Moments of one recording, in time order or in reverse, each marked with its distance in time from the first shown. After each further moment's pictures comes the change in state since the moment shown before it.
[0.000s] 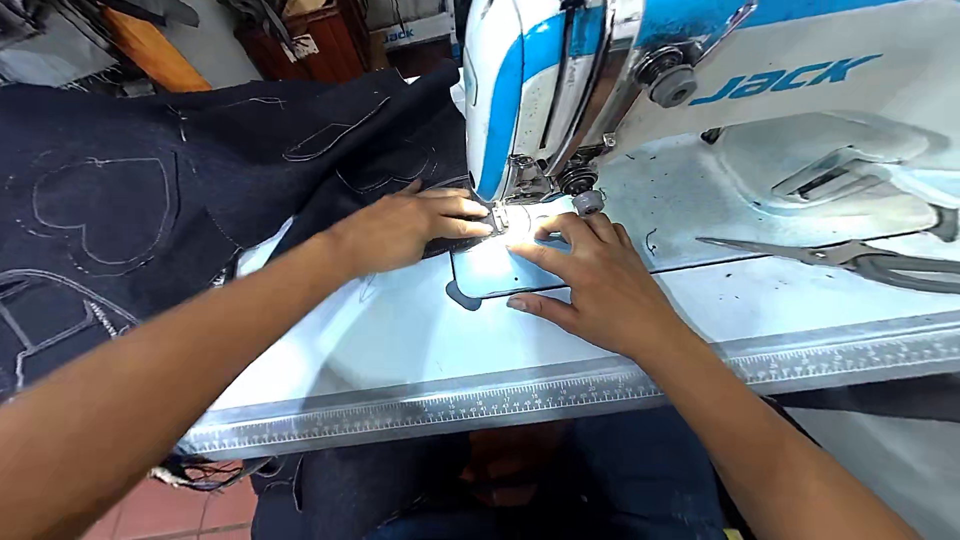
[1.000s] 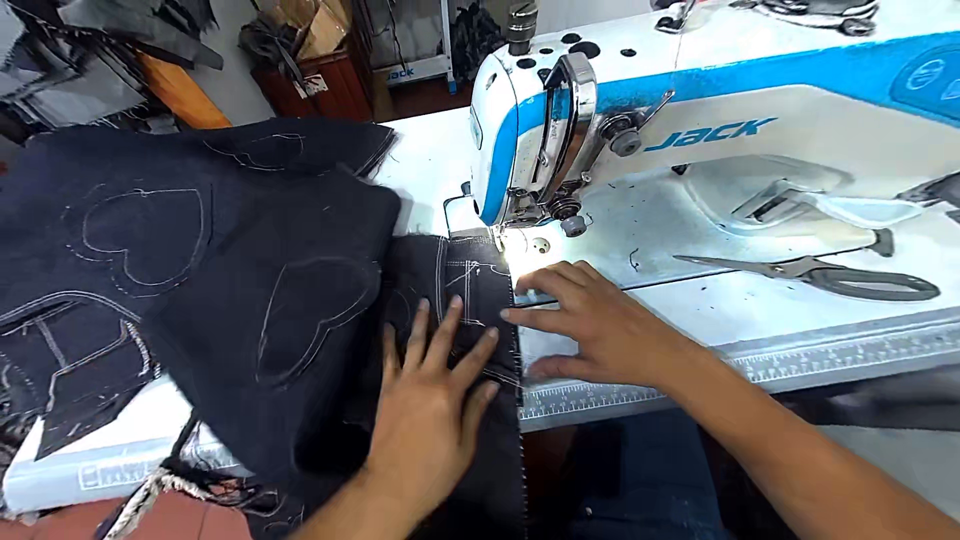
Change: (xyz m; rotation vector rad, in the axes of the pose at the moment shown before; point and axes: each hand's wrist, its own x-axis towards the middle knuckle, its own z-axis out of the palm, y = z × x) left_hand -0.060 0.170 0.064 -0.021 0.333 -0.637; right_hand -0.014 0.002 -0.009 0.139 -0.045 -0.380
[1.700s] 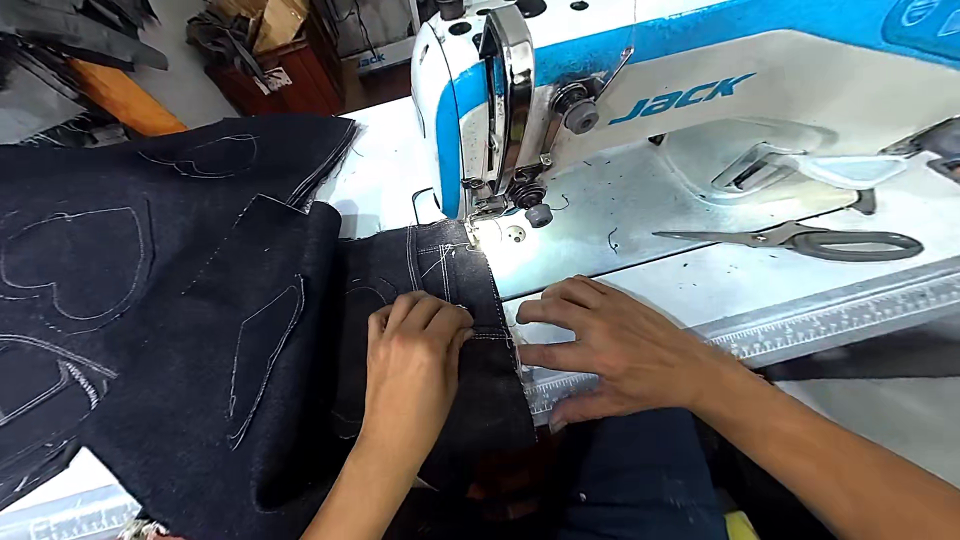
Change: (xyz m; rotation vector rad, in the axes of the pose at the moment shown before) left_hand 0.047 -0.001 0.008 -0.024 0.176 0.050; right_hand -0.034 -0.007 -0.008 -0.024 0.007 -0.115
